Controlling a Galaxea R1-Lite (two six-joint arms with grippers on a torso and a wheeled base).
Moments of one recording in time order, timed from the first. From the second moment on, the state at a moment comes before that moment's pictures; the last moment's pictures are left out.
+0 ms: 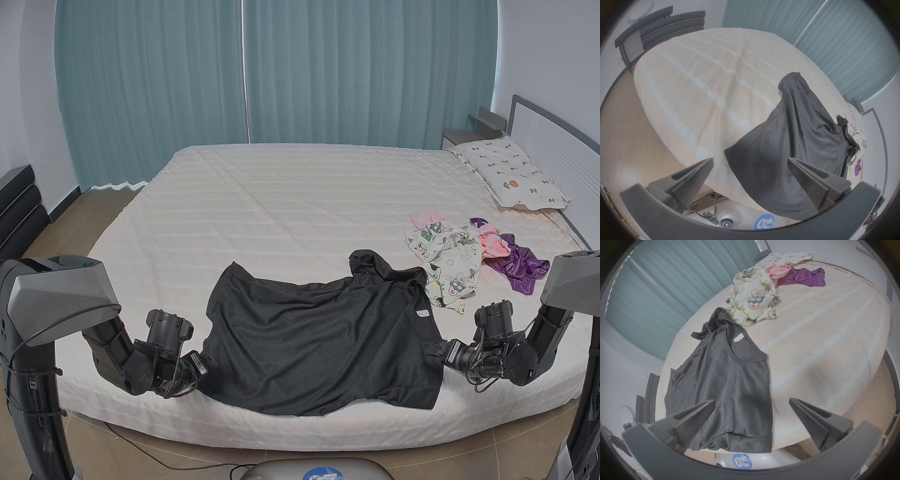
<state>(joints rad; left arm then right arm) -0.27 2.26 -0.68 -0.61 0.14 -0.83 0.18 2.20 -0.53 -0.85 0.01 0.69</state>
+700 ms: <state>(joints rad) -0.18 2.25 -0.75 -0.60 0.18 -0.83 0.20 2.26 -0.49 -0.90 0.03 0.58</state>
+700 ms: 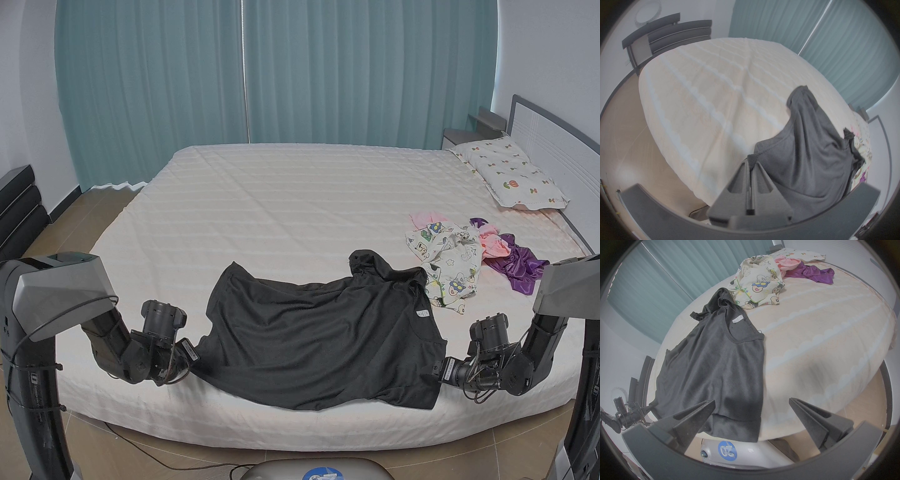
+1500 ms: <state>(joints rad) -0.14 2.22 -0.79 -0.61 0.11 -0.94 0.19 2.31 -0.77 -0.91 0.00 0.61</state>
